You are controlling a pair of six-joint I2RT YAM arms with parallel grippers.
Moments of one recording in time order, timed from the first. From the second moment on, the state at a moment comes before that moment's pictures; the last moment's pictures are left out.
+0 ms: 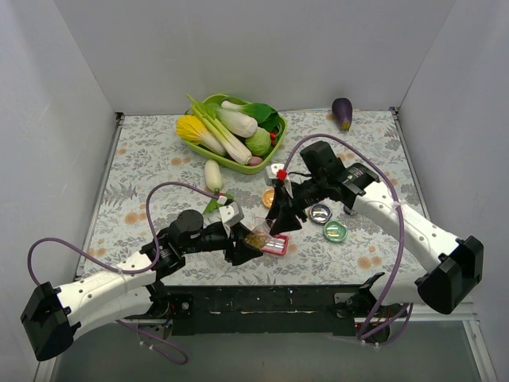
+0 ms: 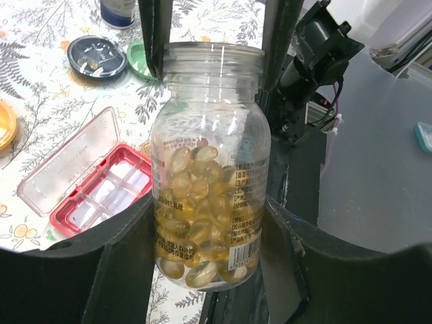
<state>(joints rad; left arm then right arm) -0.90 0.83 0.44 0.18 0.47 -0.22 0.70 1.33 1.24 -0.78 -1.02 -0.42</state>
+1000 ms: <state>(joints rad) -0.90 0.83 0.44 0.16 0.49 -0.22 0.71 1.39 1.31 -1.20 -1.10 -1.88</state>
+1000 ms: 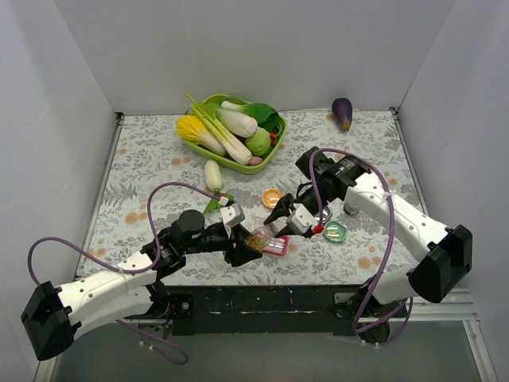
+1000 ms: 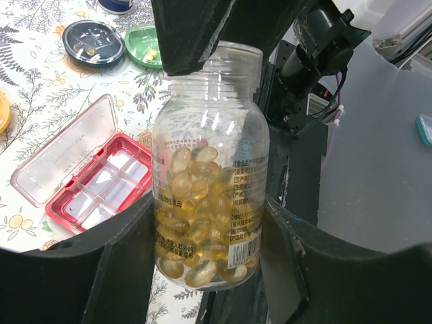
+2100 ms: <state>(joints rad) -0.90 0.76 0.42 0.14 0.49 -0.24 0.63 1.23 1.33 -0.70 -1.10 -0.43</state>
